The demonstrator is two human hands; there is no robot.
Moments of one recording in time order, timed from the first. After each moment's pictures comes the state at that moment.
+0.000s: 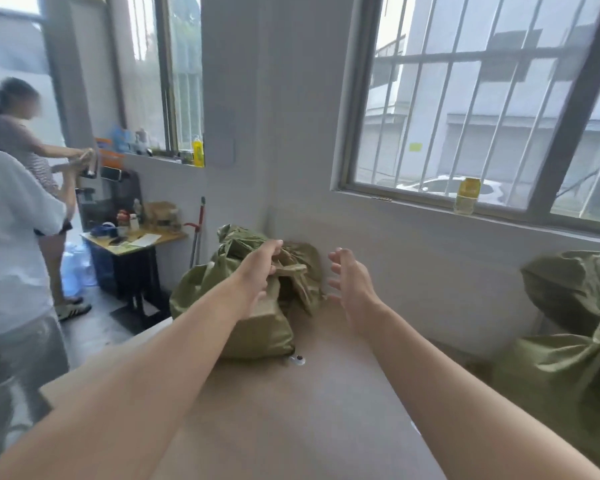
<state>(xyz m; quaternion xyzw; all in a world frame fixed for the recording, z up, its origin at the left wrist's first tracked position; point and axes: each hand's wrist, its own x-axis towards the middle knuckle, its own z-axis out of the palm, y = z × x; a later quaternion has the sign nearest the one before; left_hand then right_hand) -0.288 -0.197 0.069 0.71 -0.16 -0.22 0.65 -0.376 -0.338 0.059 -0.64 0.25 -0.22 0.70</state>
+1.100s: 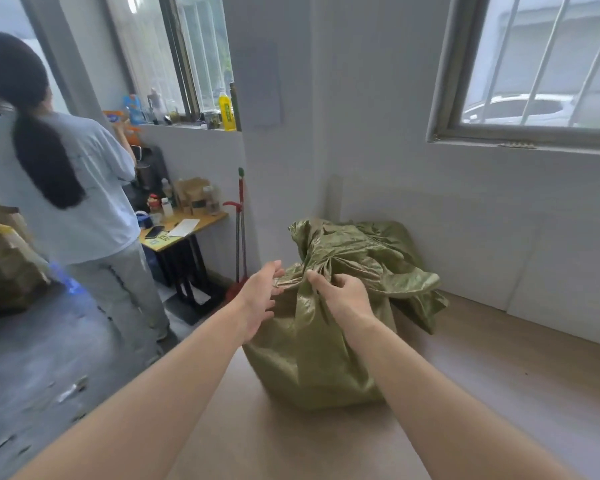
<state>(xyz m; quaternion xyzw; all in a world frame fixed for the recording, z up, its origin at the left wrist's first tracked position) 0.129 -0.136 -0.027 0.75 -0.06 -0.28 0.60 0.051 -0.268 -0.047 -0.71 0.30 -0.15 0.62</state>
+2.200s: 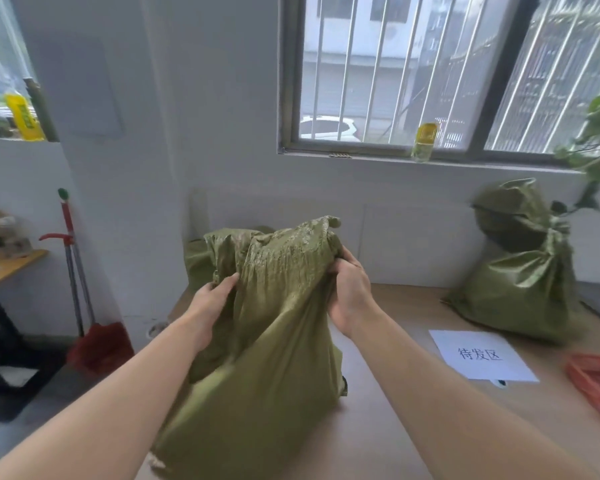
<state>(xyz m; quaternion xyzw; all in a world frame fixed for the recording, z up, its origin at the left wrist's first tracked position) 0.158 -0.185 -0.047 0.69 -0.15 -0.39 0.59 -0.043 -0.276 0.012 -0.38 0.28 -0.45 0.76</state>
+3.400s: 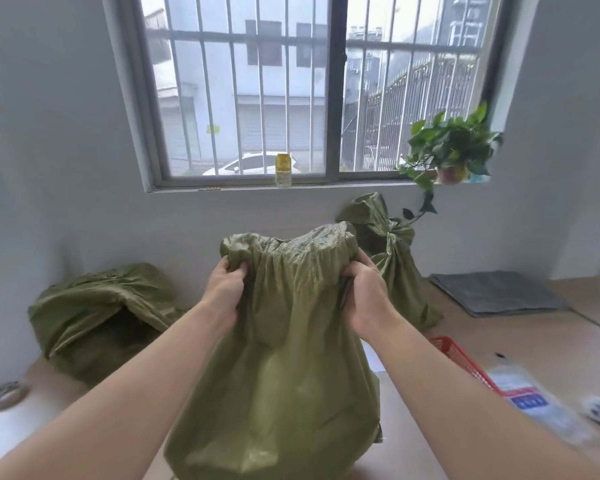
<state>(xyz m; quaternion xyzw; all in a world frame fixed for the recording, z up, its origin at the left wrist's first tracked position) -0.287 -0.364 0.033 0.54 -0.29 -0.36 0.70 -0.494 -0.406 0.045 -0.40 0.21 -0.55 0.71</state>
